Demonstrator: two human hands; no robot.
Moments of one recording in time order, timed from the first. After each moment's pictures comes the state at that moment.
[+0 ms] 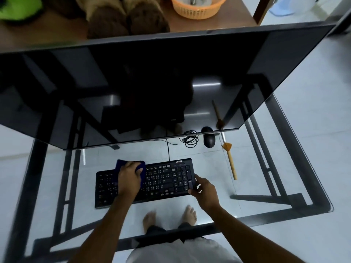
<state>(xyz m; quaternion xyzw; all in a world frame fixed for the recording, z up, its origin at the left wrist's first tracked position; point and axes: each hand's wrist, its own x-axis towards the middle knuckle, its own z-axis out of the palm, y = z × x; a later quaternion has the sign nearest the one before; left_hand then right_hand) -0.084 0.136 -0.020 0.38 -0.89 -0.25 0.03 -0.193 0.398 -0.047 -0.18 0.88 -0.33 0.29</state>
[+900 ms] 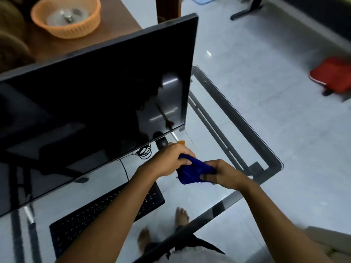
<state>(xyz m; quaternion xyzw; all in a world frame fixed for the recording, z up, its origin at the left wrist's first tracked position) -0.291 0.313 0.108 -0.08 -0.87 -0.41 -0.25 -0.299 0.542 0.074 -0.16 0.77 -0.46 0.40</state>
